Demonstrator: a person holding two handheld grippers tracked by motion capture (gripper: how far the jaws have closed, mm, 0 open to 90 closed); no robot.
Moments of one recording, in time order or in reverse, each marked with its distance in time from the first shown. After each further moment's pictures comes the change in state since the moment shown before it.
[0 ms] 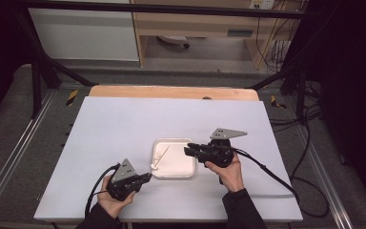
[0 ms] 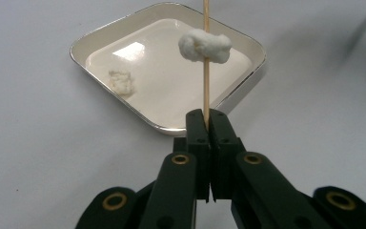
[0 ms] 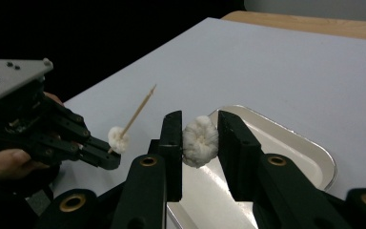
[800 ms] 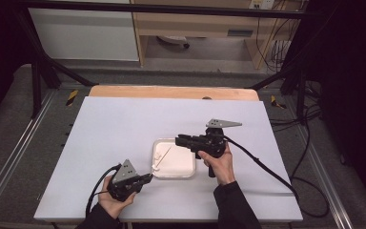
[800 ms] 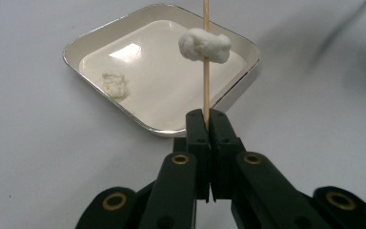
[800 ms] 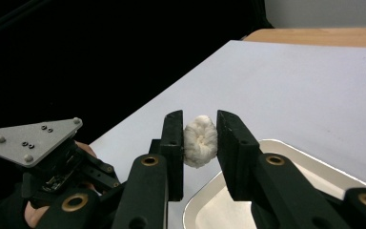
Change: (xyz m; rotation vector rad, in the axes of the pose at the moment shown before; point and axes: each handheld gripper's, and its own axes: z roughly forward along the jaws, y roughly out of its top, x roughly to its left) left arm -0.002 0.000 0.000 0.003 -0.005 0.008; right arm -0.001 0.023 0.020 -0.081 0.110 0.119
